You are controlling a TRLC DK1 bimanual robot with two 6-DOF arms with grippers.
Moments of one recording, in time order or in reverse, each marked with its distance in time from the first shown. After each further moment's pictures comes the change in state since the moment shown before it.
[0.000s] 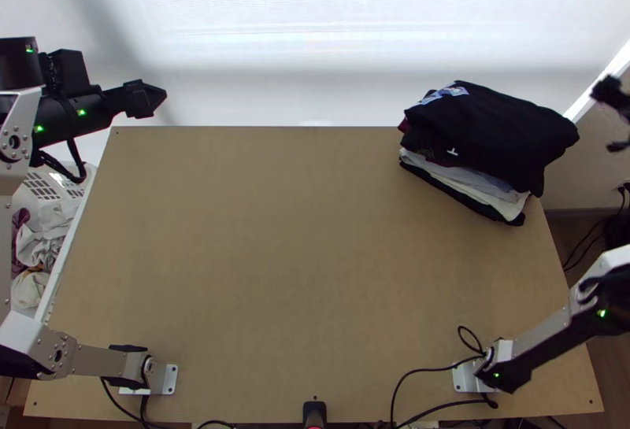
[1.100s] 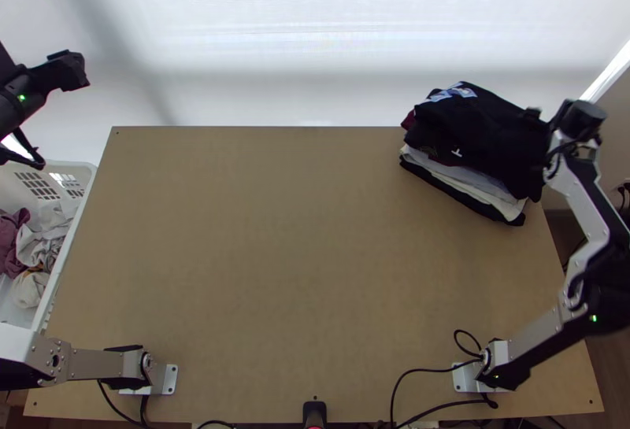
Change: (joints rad) left arm 0.169 -0.048 0.000 0.195 -0.243 0.041; right arm 0.124 -0.016 -0.558 0.609 0.225 -0.153
